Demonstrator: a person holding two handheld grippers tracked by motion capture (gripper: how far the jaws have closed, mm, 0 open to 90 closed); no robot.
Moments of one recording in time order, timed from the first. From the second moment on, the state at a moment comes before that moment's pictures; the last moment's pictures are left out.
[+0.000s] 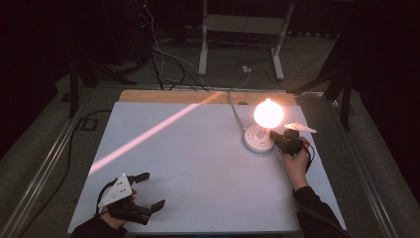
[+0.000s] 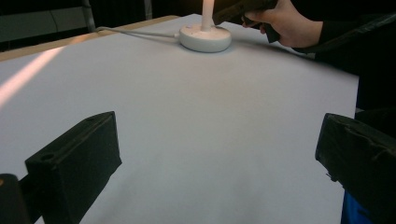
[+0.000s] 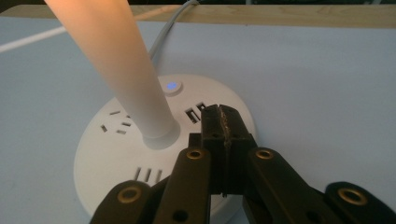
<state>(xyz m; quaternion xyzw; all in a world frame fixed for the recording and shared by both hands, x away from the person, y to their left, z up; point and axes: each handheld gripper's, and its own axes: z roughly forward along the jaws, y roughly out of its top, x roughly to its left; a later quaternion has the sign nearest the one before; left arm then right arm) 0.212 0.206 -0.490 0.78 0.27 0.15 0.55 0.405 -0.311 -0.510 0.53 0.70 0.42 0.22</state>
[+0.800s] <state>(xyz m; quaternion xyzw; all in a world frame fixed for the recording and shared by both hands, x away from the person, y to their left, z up) 0.213 0.206 -0.491 0.78 0.27 0.14 0.55 0.399 -0.317 -0.492 0.53 0.68 0.45 0.24</state>
